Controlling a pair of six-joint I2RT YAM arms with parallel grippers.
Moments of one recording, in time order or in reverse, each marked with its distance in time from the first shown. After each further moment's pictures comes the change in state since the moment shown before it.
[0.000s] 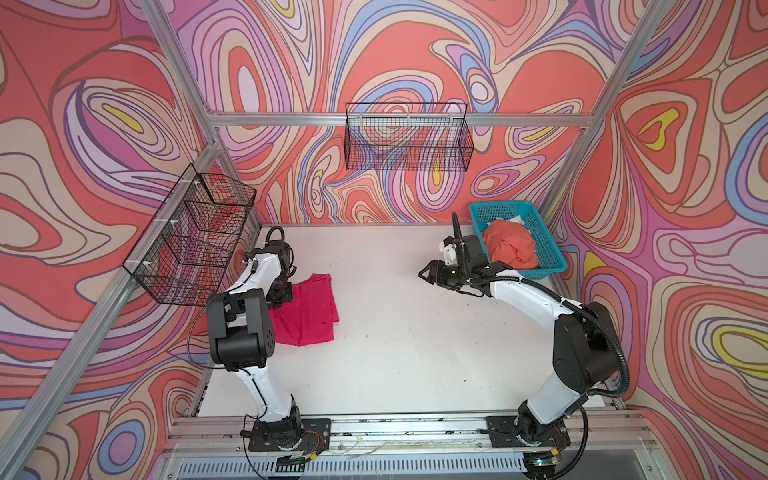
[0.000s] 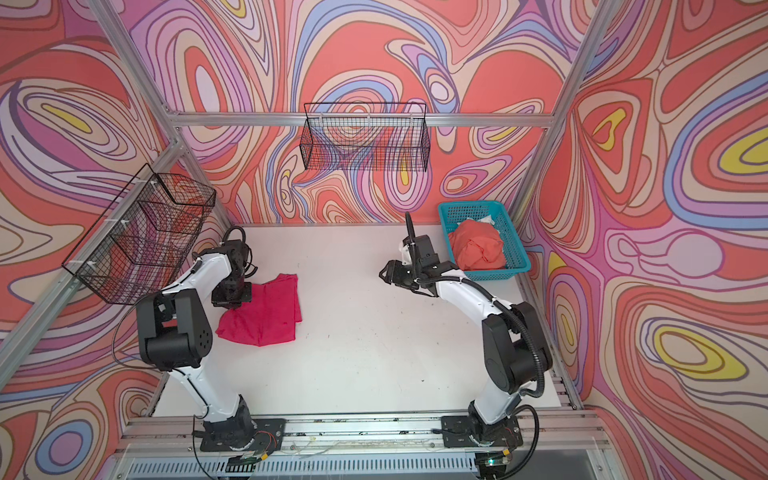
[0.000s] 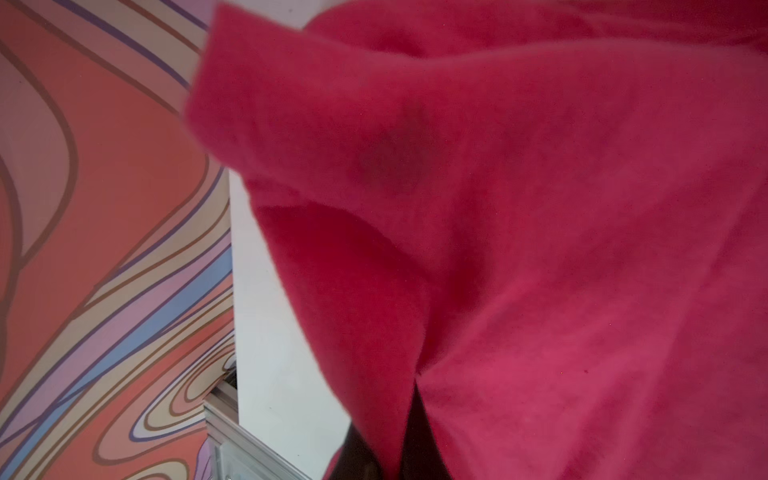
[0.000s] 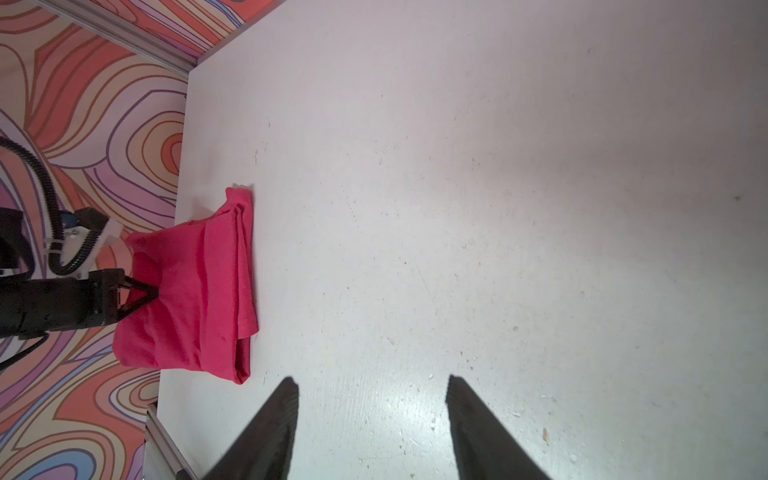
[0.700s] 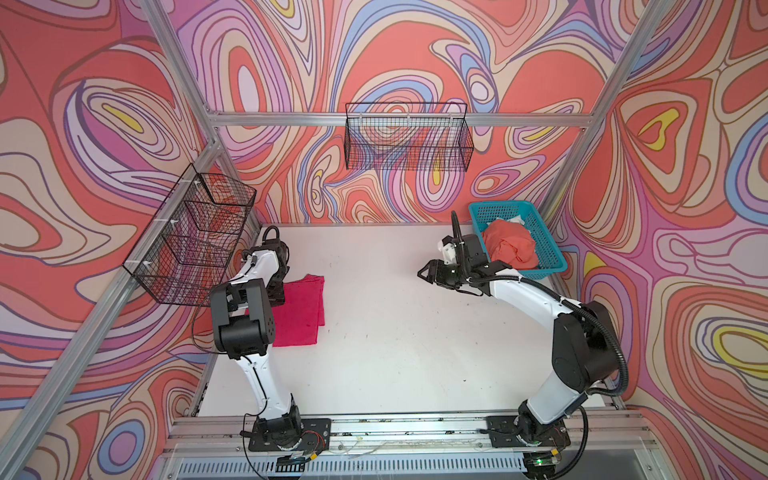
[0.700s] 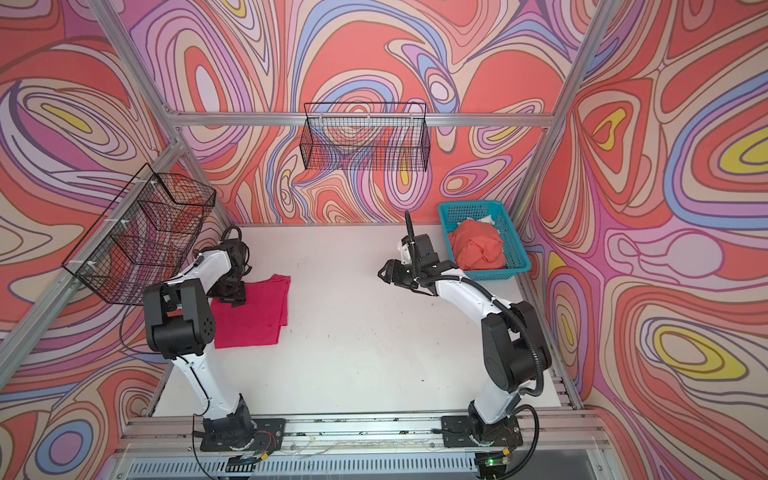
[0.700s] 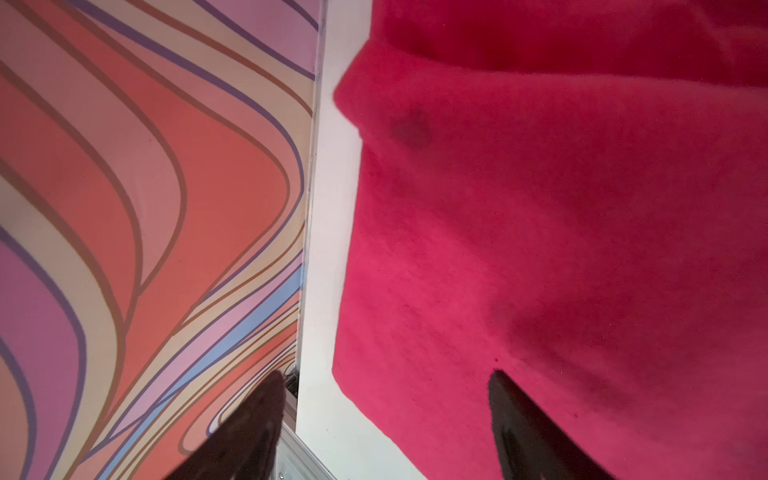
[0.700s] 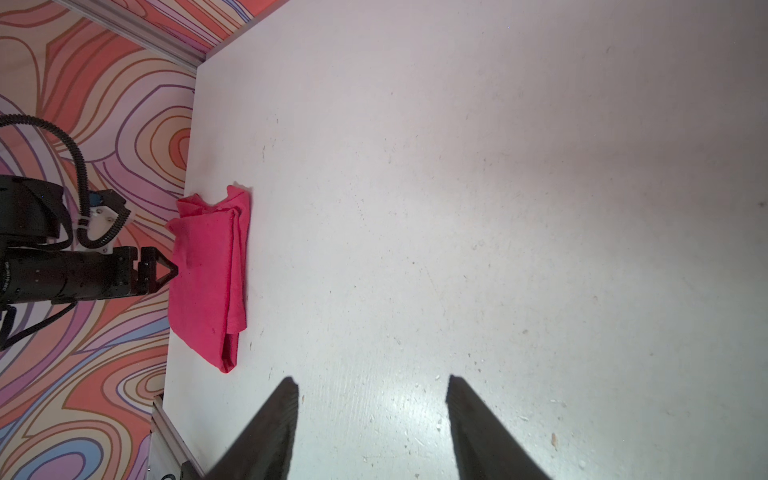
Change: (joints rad) left arm 0.013 0.064 0.040 0.055 -0.154 0.033; right arm 0.000 0.008 0.003 0.000 -0.019 -0.009
